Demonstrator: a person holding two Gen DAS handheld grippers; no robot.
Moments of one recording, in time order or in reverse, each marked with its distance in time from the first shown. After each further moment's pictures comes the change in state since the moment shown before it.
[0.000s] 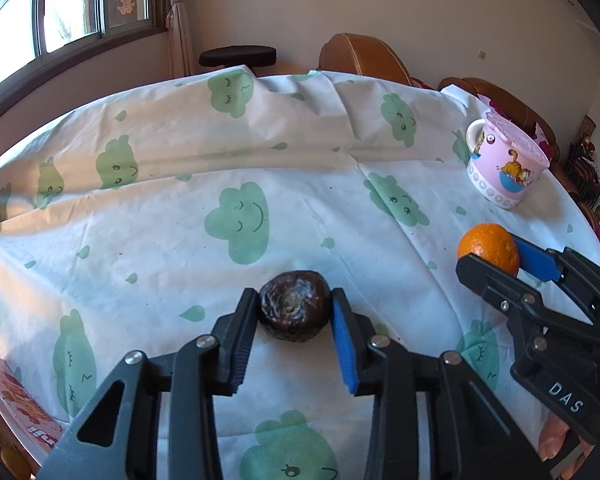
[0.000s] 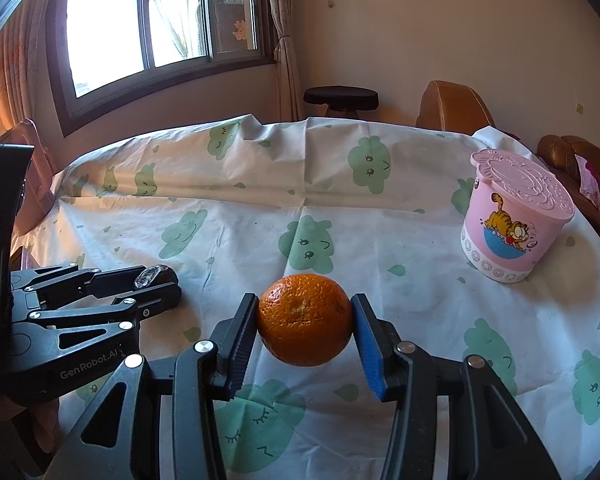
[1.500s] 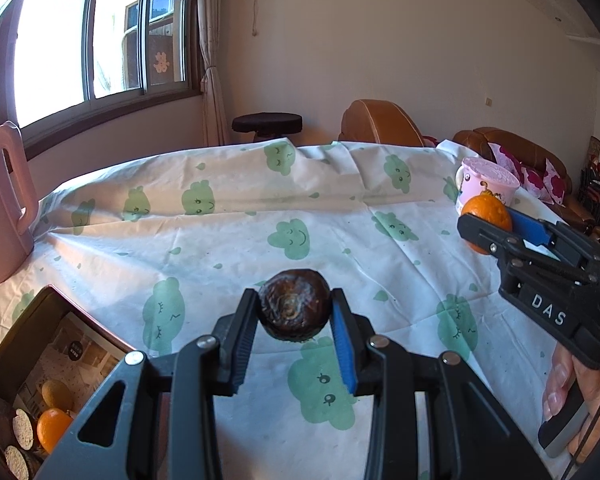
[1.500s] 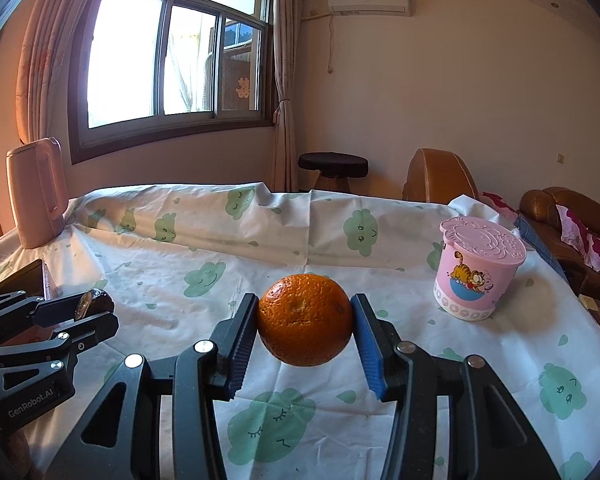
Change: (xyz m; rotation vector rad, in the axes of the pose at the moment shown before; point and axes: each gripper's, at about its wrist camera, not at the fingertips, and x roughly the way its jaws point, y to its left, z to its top) left arm -0.089 0.007 -0.052 -0.003 -0.275 0.112; right arm -0.054 0.021 -0.013 -0.052 -0.258 -0.062
